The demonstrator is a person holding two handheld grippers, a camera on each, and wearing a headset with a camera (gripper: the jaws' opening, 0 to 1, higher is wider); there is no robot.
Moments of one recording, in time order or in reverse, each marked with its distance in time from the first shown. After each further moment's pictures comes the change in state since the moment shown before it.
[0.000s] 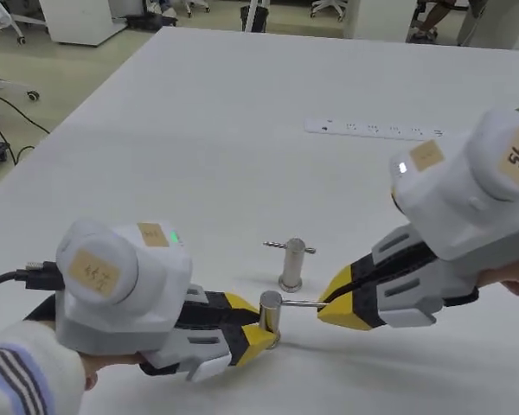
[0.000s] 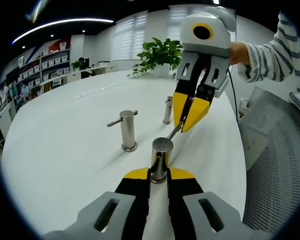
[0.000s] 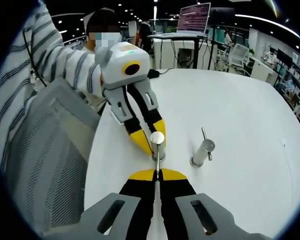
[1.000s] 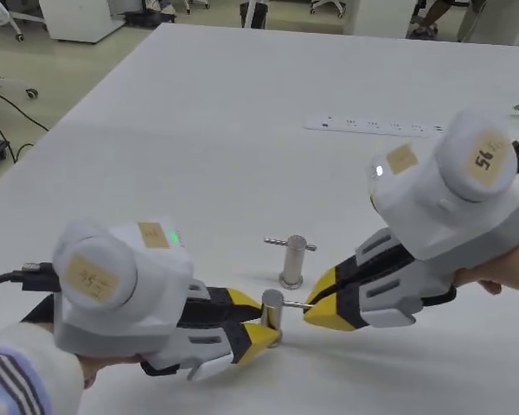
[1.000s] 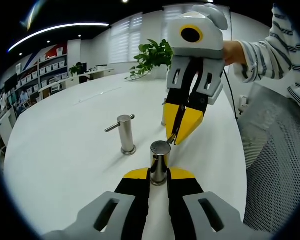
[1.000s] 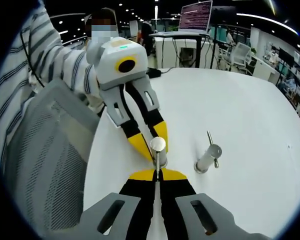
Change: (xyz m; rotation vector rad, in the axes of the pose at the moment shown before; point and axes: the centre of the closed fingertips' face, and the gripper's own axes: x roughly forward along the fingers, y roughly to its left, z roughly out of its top) left arm -0.002 -0.002 0.004 0.042 -0.011 0.004; right arm 0.019 0.004 0.009 0.018 -0.008 0.024
